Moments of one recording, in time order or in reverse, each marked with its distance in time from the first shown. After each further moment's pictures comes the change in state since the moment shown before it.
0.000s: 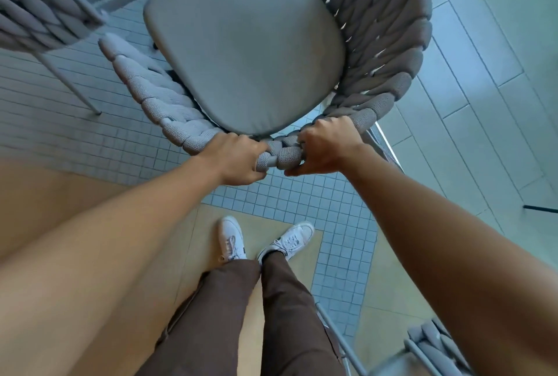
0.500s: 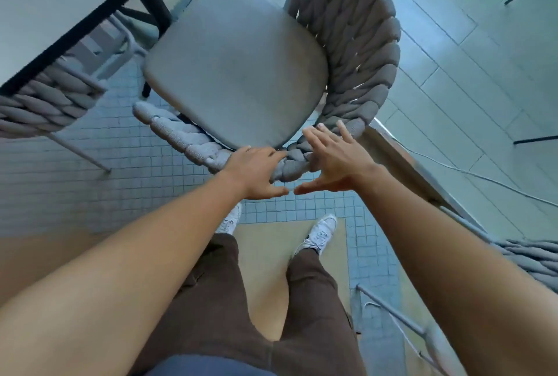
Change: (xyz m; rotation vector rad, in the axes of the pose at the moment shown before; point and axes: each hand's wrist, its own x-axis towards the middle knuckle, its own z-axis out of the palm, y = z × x) left_hand -0.018 -0.035 -0.035 0.049 -0.067 0.262; right_hand -0.036 -0.051 -0.024 0.346 -0.109 0.241
